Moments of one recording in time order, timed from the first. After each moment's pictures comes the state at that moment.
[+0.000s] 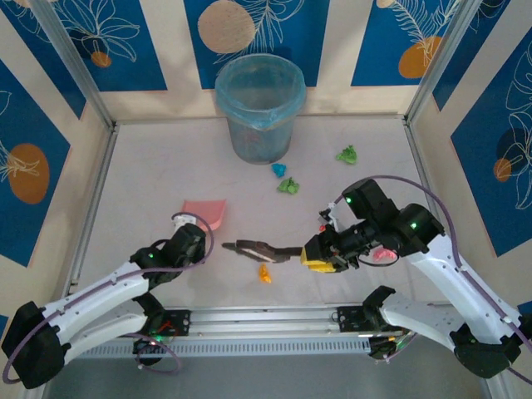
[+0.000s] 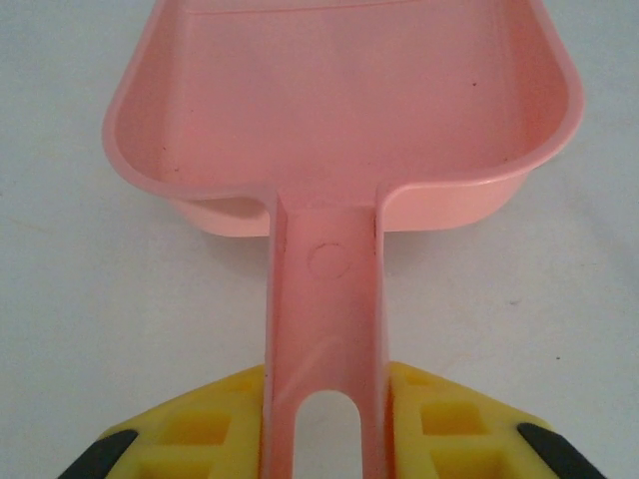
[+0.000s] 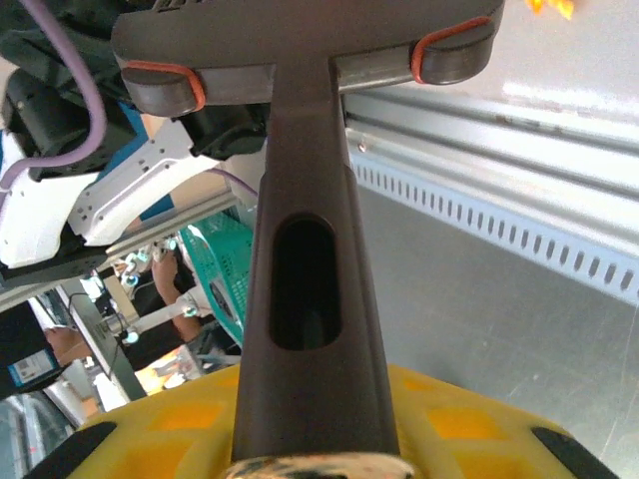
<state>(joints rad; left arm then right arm) -0.75 0.85 0.44 -0.54 -0.40 -0.61 0.67 0.92 1.15 -1.29 -0.79 0.93</state>
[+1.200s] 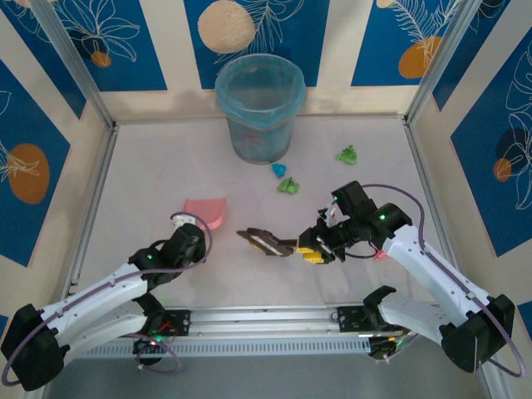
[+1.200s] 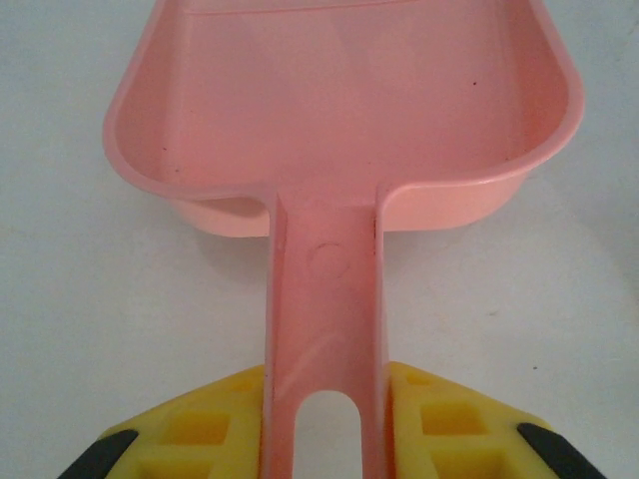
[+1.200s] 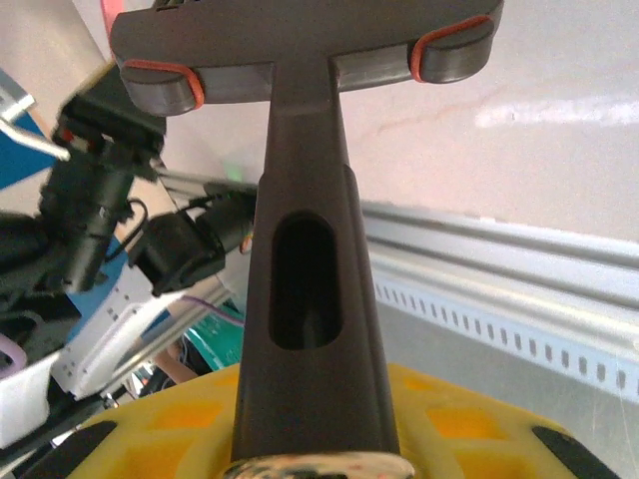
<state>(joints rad) -0.75 0.83 0.44 -0.51 -0.38 -0.62 0.52 1.01 0.90 -1.02 -0.73 0.99</state>
